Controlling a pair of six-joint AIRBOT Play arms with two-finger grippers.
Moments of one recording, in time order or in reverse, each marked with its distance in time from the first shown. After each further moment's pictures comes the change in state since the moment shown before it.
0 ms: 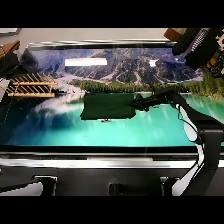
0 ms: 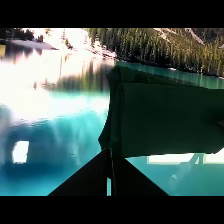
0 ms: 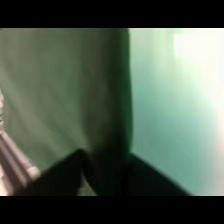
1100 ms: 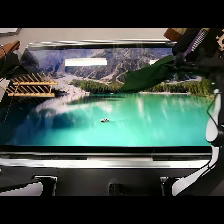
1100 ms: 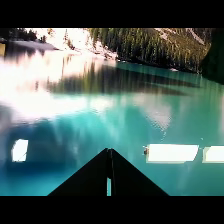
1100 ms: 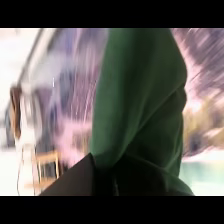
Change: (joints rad) left arm 0.000 -0.003 0.000 0.000 -0.001 -0.003; right arm -0.339 0.052 0.480 0.033 0.067 0.333
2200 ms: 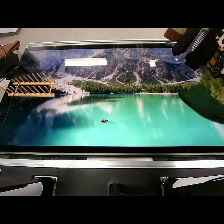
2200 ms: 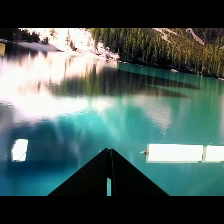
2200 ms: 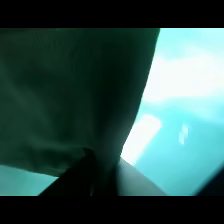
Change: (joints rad) left arm 0.000 -0.002 0.000 0.000 0.000 -0.001; right arm -0.542 0.097 -0.071 -0.898 -0.369 0.369
